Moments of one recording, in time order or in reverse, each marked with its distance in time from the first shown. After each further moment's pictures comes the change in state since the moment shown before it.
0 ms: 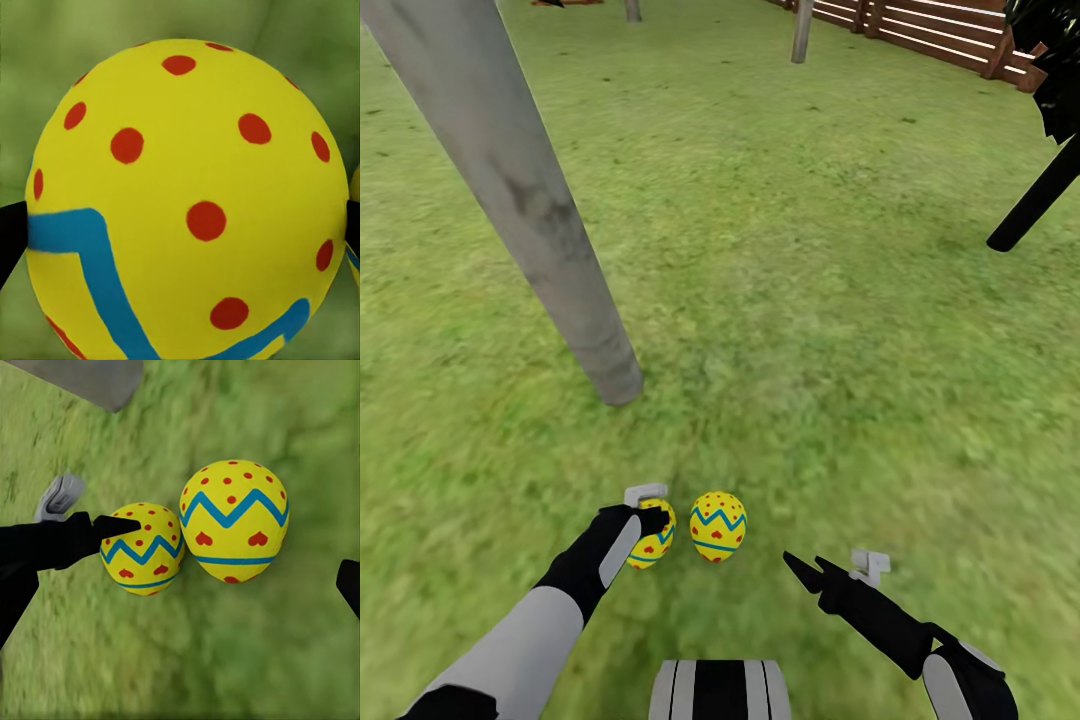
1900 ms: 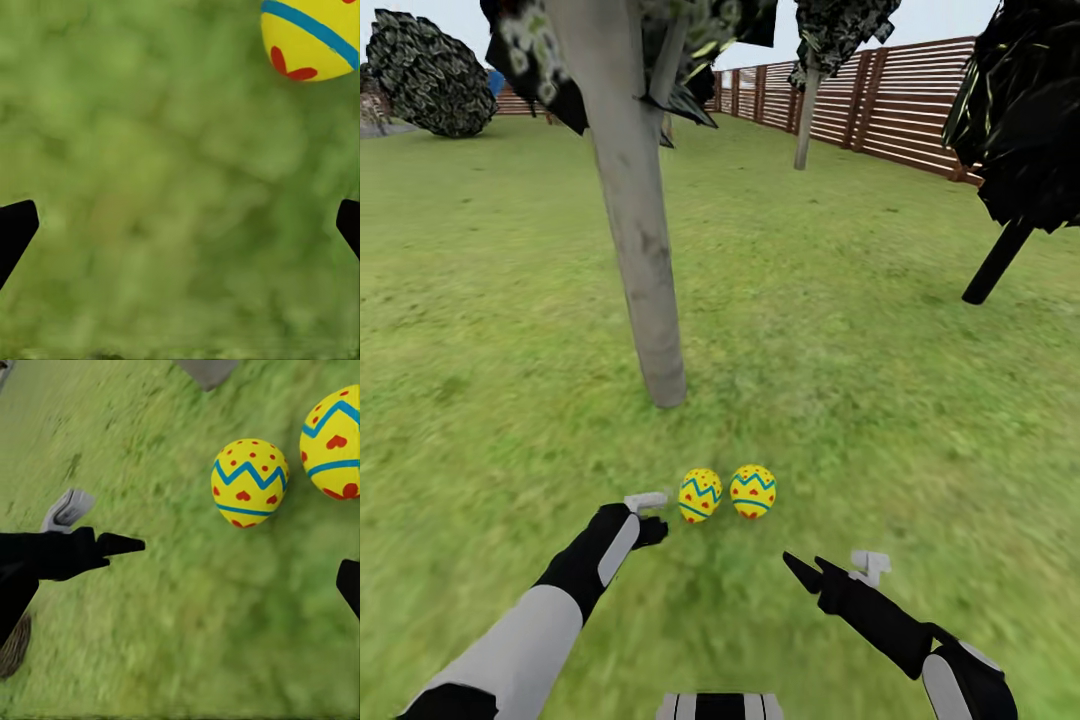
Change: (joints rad) left arm -0.005 0.002 0.012 0.007 -0.003 0.133 0.008; right arm 0.000 0.000 0.002 0.000 0.000 0.001 0.000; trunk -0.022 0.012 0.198
